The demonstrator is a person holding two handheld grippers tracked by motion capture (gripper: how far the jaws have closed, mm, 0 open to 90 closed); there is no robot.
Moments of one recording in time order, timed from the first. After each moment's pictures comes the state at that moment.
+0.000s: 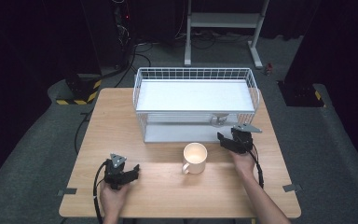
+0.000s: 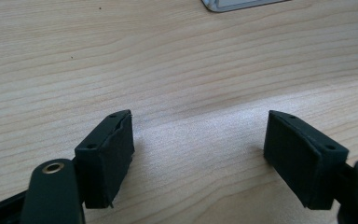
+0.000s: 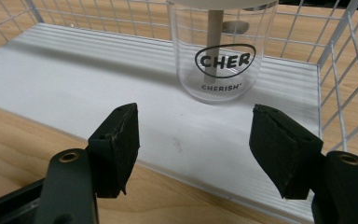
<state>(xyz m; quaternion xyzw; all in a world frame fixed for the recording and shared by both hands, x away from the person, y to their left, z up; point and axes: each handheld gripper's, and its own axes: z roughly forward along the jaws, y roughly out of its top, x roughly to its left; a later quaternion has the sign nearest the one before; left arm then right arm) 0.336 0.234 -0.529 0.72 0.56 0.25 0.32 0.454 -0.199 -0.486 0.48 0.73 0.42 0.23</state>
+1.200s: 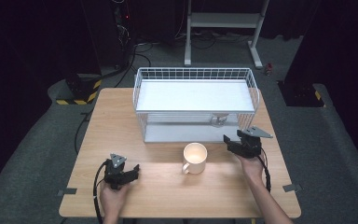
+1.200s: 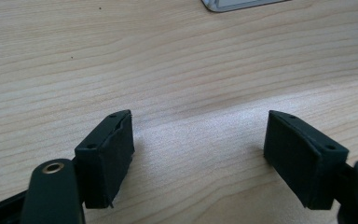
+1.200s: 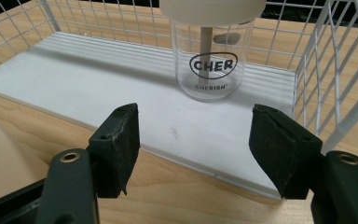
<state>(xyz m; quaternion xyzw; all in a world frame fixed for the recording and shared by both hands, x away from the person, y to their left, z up) 0.336 0.234 -0.529 0.72 0.56 0.25 0.32 0.429 -0.218 -0.472 0.47 0.73 0.44 0.24</state>
